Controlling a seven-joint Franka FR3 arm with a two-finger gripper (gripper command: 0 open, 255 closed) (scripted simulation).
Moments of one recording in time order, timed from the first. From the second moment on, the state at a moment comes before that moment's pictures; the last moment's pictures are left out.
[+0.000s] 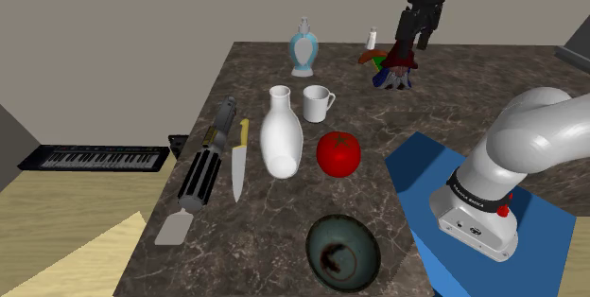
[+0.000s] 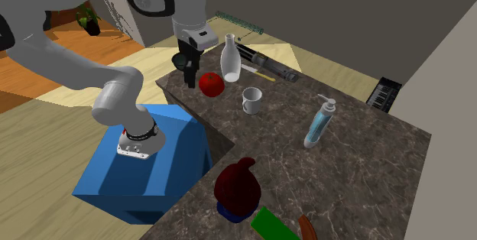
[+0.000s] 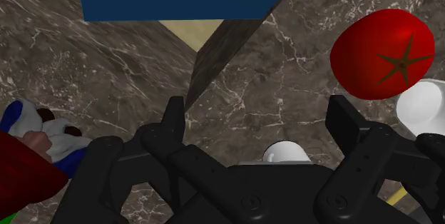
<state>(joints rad) 0.01 -0.79 0.01 -2.42 0.05 1.52 0.02</state>
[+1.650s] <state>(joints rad) 0.05 -0.06 0.28 -2.24 -0.05 2.15 0.36</state>
